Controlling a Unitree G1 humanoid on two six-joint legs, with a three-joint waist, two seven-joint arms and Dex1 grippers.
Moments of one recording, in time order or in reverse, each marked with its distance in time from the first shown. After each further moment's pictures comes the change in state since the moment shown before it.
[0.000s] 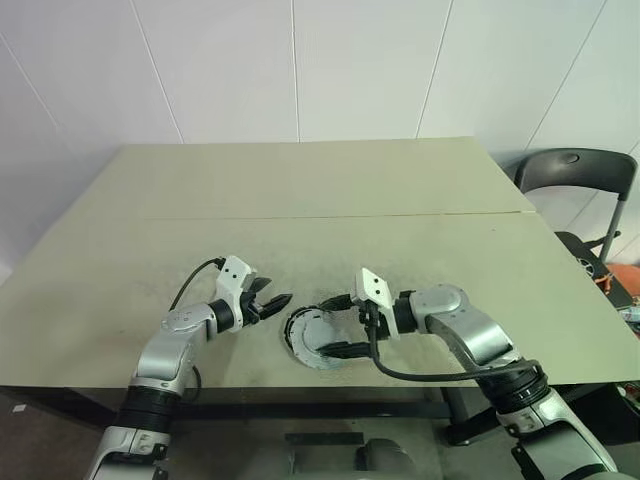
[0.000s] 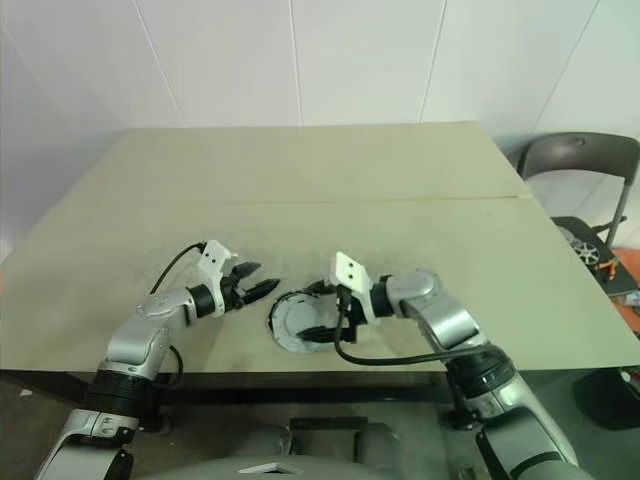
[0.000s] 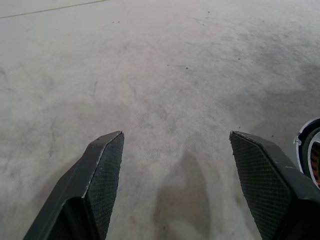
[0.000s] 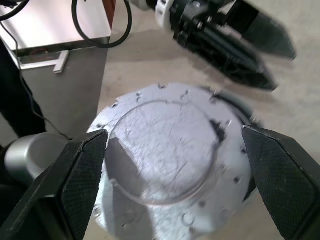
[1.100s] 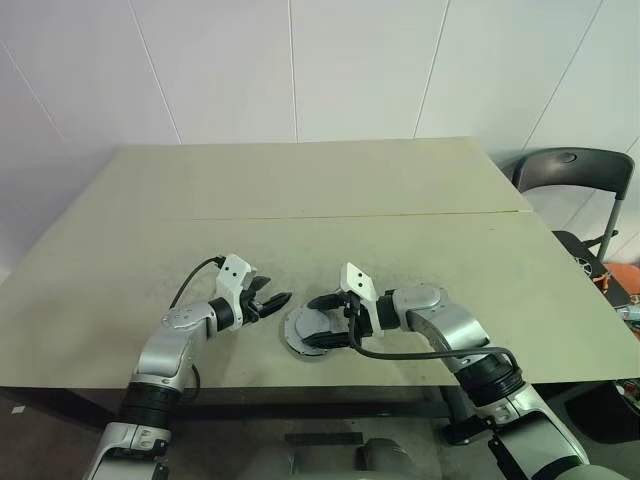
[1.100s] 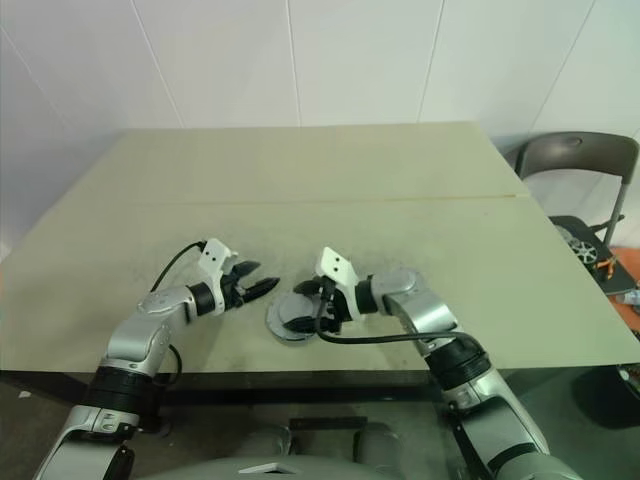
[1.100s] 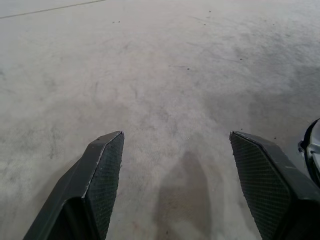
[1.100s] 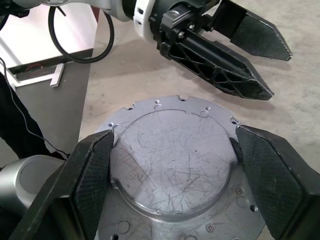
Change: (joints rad) left arm -0.016 0.002 0.000 0.023 0.002 0.000 -0.001; right arm -0.048 0.112 -0.007 0.086 -0.040 0.026 -0.065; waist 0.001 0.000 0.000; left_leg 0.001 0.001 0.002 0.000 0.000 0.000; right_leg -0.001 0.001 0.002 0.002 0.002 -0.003
